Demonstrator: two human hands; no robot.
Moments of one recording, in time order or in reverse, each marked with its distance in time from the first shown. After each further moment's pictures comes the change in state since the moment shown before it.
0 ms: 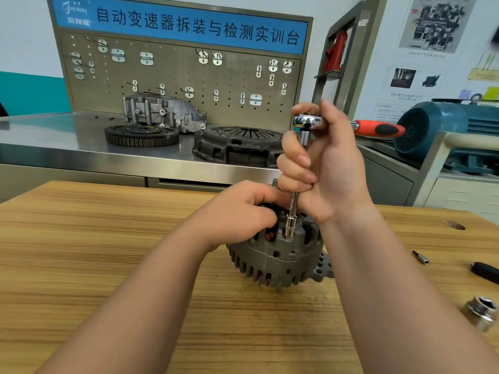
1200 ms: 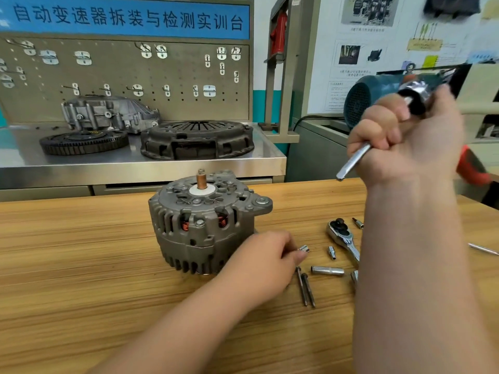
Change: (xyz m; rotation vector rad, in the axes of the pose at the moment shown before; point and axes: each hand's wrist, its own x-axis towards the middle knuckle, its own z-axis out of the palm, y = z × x) left_hand 0.024 0.007 0.146 0.396 -0.078 -0.079; right_hand -0.076 -0.113 -0.072 0.502 0.496 -0.429
